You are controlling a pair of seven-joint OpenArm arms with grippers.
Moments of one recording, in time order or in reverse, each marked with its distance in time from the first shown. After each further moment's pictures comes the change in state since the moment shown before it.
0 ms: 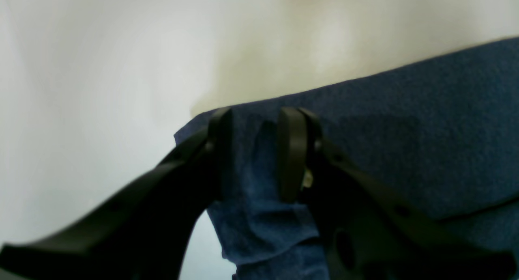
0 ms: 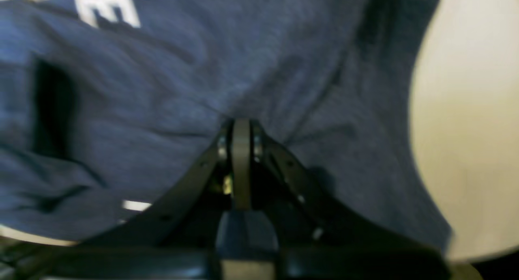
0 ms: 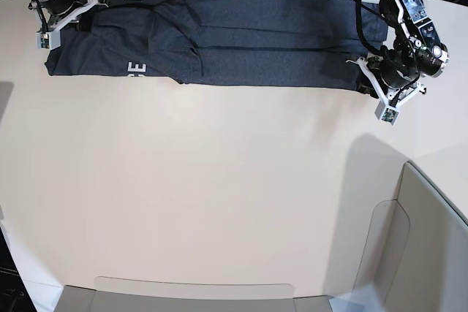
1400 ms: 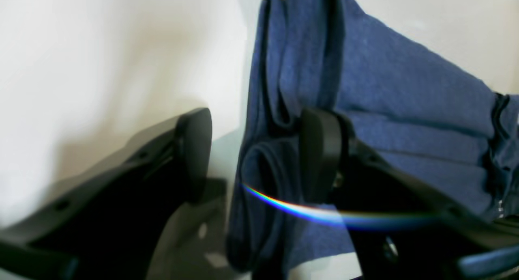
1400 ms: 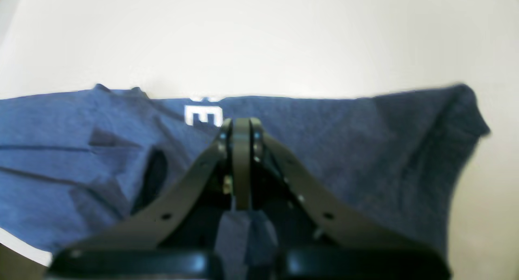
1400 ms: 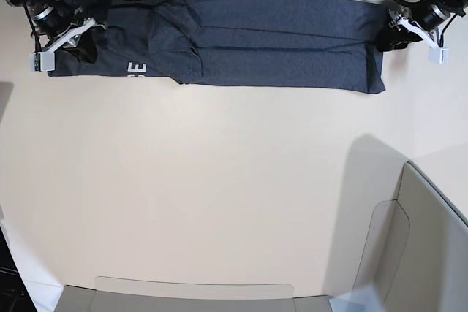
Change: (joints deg) left arm 11.6 -5.4 -23.3 -19.8 -38.8 0.0 6.0; right arm 5.3 2.3 -0.4 0.0 10.1 0.0 -0.5
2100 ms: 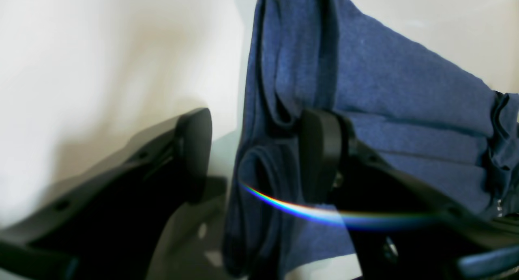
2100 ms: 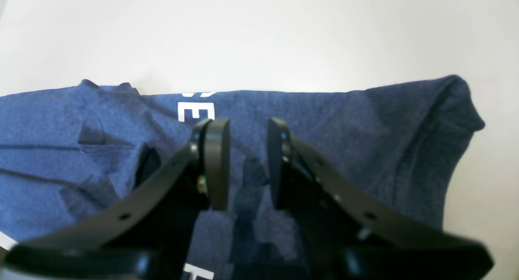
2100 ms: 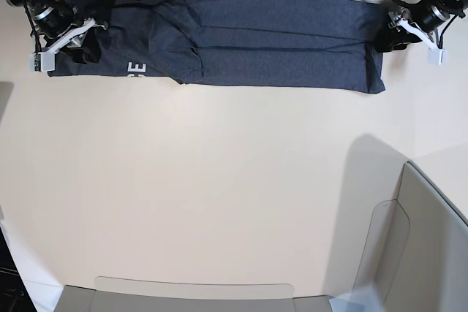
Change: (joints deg) left arm 0.0 -0.1 2.2 0.0 -0.8 0.0 -0.1; right arm 0.2 -0.2 0.2 0.0 -0.3 0.0 0.0
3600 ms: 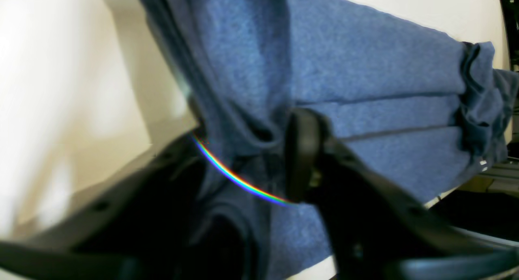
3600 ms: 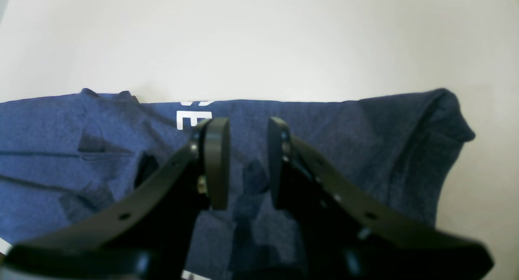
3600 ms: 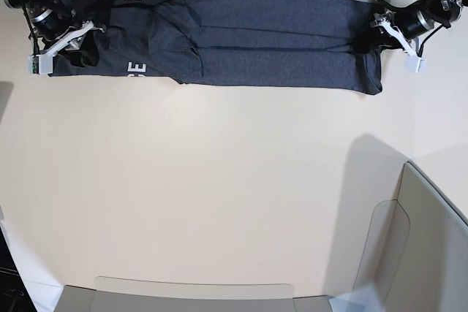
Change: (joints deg) left arm 1.4 -1.5 9.6 0.3 -2.6 -0.2 -0.3; right arm 0.9 0.2 0.3 0.0 -0.1 0.0 0.0
